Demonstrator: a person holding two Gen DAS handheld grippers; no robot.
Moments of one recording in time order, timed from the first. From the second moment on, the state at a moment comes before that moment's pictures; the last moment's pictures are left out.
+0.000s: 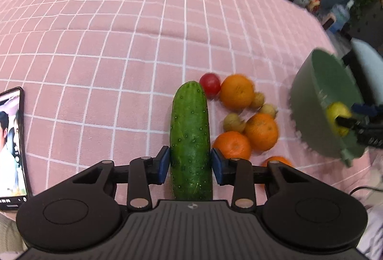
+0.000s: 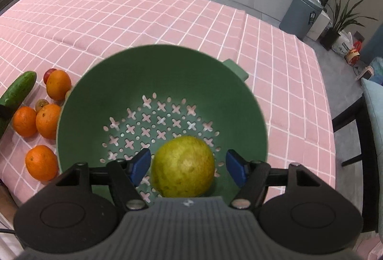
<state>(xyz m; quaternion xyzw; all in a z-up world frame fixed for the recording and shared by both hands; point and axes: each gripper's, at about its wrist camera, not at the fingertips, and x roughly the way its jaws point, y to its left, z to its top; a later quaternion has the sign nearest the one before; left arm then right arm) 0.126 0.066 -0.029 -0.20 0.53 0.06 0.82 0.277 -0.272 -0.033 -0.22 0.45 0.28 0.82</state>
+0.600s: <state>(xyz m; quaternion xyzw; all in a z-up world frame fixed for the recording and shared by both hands) 0.181 -0.011 0.057 -0.23 0.42 -0.06 0.88 0.265 -0.291 -0.021 -0.20 0.44 0.31 0.82</state>
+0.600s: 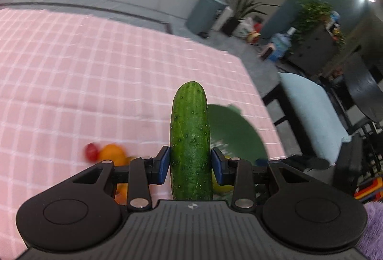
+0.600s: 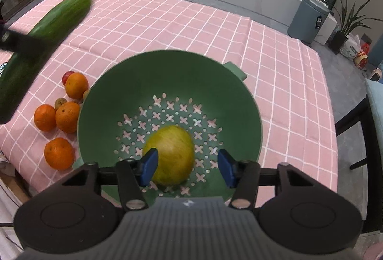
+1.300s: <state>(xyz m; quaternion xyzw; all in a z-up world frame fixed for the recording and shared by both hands) 0.240 -0.098 0.013 -0.10 0.45 -0.06 0.89 0.264 -0.289 -0.036 -0.16 0.47 0.32 0.81</state>
